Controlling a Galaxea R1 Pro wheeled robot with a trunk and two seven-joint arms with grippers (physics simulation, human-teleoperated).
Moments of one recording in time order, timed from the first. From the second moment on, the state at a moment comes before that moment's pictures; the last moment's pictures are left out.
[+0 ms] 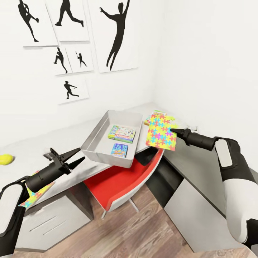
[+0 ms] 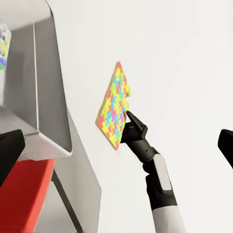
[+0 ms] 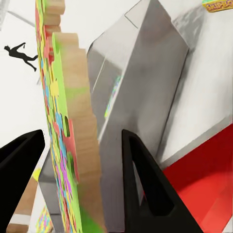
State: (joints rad) left arm -0.41 0.20 0.26 -1.60 1.32 1.04 -0.39; right arm -0.97 -0.22 -0.25 -1.02 -0.59 1.04 0.60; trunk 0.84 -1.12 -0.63
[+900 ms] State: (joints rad) left arm -0.40 0.20 0.26 -1.60 1.32 1.04 -0.39; right arm -1.01 -0.22 -0.25 -1.02 -0.59 1.04 0.59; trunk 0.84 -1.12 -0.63
